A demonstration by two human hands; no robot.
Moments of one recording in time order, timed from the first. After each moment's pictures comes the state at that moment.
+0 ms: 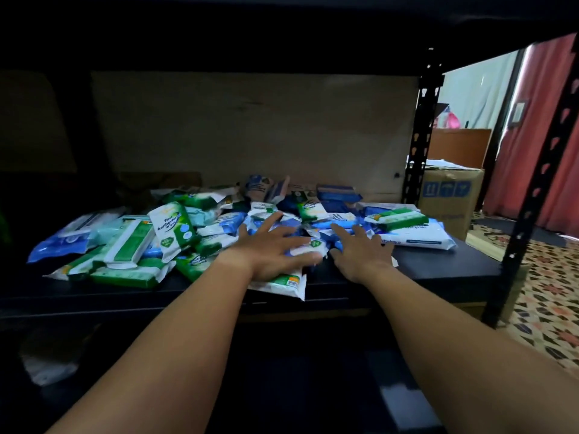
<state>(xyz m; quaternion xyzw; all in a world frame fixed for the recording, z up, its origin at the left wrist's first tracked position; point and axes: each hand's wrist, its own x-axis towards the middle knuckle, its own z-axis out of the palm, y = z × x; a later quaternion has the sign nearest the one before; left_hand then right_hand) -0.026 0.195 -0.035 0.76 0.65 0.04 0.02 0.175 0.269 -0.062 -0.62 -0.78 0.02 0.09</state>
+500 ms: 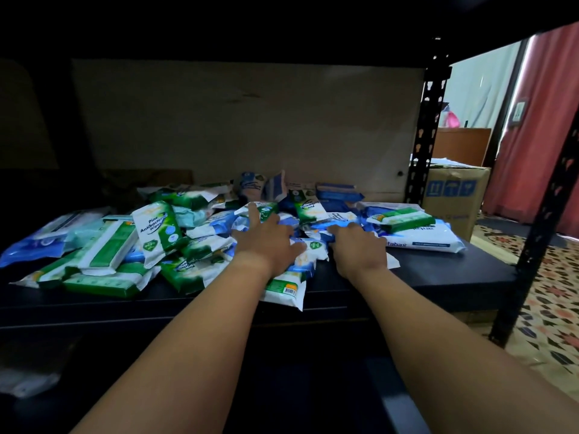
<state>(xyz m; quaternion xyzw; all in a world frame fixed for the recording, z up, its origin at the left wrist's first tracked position) -0.009 0.238 -0.046 0.67 0.74 0.09 -0.04 0.158 0.291 -0.069 -0.61 -0.78 -0.09 0.12</state>
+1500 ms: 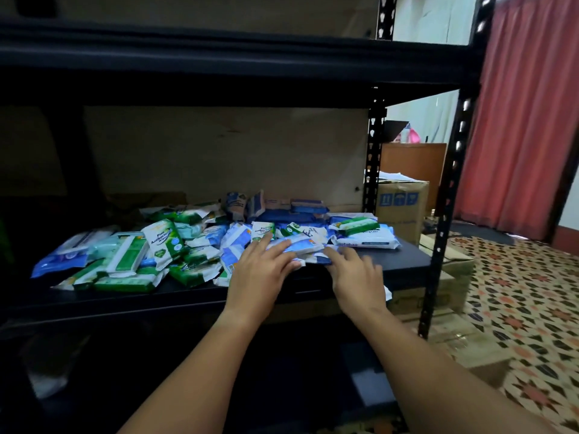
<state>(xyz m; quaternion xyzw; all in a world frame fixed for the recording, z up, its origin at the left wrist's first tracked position) 0.031 0.130 -0.071 0.73 0.53 0.34 -0.29 0.228 0.172 -0.085 -0.59 -0.74 -0.14 0.28</state>
